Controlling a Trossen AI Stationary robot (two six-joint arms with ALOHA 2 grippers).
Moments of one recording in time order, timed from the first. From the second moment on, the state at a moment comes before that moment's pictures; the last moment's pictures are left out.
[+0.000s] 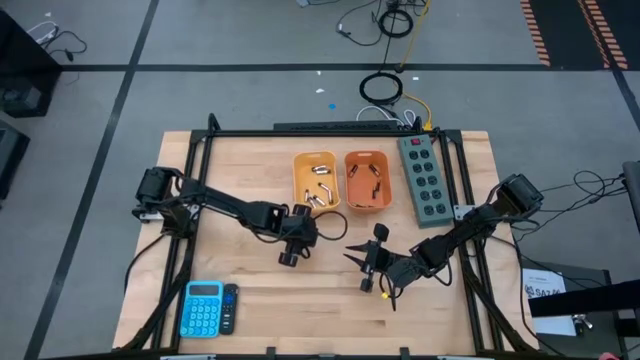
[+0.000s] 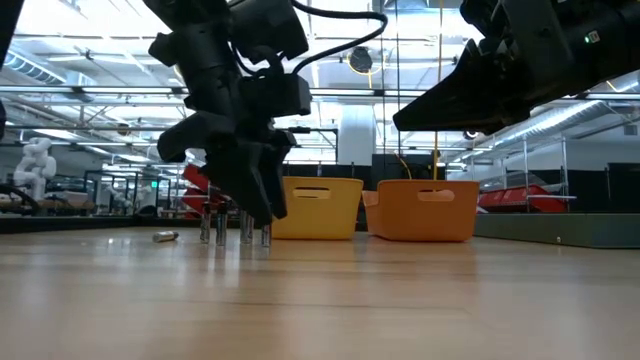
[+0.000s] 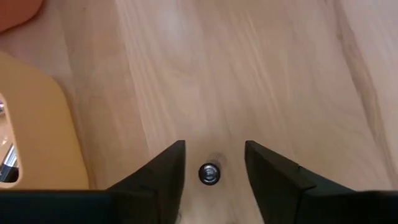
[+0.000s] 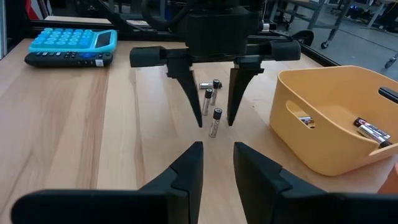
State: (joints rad) left arm -0.12 1.78 1.04 -0.35 -0.06 0.22; right arm 0.54 1.66 0.62 0.60 0.81 0.26
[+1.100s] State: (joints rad) left arm -0.09 1.74 1.03 -0.06 -0.28 0.33; right arm 0.54 1.66 0.62 0.59 0.81 0.26
